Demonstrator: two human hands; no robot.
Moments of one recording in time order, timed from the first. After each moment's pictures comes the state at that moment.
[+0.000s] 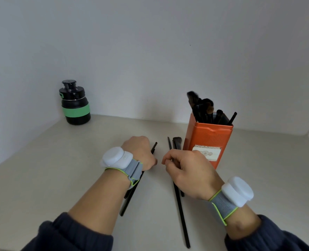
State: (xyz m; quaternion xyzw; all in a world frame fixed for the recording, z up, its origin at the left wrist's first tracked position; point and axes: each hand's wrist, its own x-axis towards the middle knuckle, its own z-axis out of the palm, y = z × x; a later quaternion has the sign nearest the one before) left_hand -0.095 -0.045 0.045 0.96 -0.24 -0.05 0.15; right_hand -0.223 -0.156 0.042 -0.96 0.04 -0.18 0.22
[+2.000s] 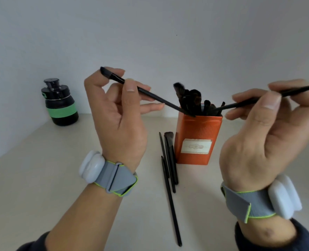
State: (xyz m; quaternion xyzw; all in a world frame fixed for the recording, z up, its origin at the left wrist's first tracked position) left_hand -0.156 -0.047 0.098 0.43 -0.39 0.29 0.76; right_hand -0.255 -0.169 0.093 -0.57 -0.07 -0.74 0.34
